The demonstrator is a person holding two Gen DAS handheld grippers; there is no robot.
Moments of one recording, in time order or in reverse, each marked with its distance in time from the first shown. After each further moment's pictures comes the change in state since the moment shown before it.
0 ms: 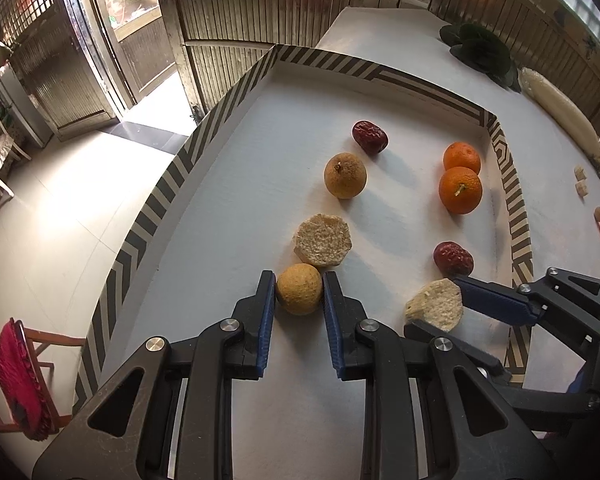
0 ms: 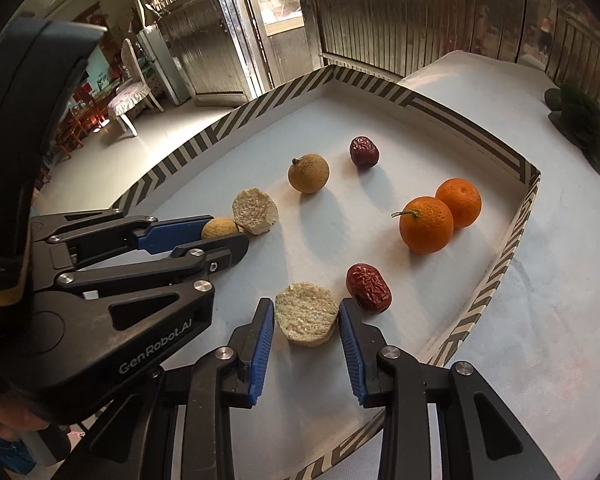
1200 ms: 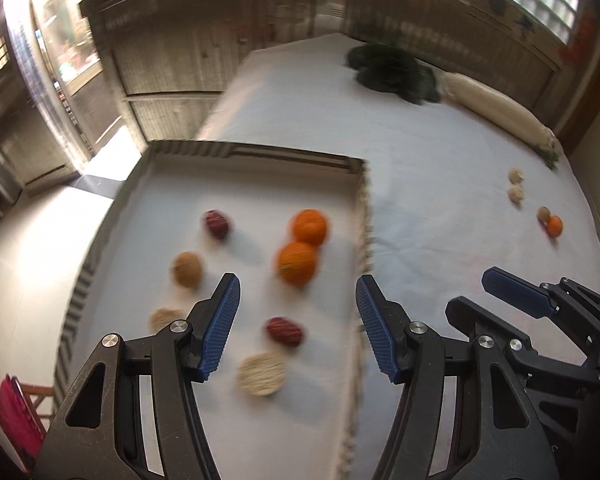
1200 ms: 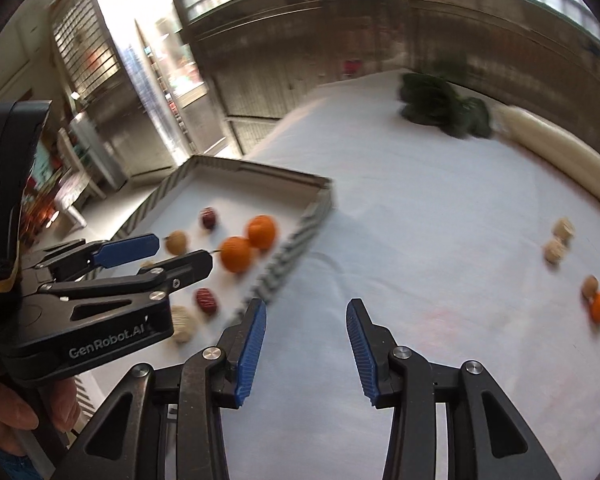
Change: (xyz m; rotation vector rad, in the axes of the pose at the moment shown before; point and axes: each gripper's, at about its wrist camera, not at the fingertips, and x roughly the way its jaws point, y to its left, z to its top) left arm -0.032 -0.108 0.039 0.154 -0.091 -0.114; right arm -0.106 -0.094 -0.044 0.289 -0.197 -0.171
